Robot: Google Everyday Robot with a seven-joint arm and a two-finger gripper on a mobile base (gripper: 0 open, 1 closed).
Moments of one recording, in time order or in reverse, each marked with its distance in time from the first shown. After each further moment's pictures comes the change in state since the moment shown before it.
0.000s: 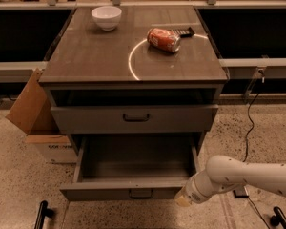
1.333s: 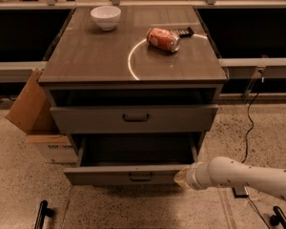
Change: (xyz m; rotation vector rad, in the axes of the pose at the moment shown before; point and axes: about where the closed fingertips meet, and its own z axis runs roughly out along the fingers) arm -0.039 -0.073 -0.005 0.259 -0.174 -0.170
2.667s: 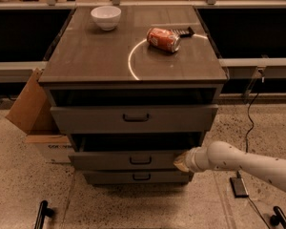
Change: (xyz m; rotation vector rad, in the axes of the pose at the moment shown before) arm -0.024 -0.070 0.022 0.043 -0.063 0.017
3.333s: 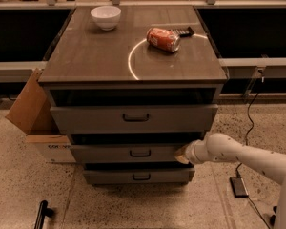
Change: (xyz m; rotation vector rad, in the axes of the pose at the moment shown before) arm -0.008 -0.032 0.012 0.001 -0.009 0.022
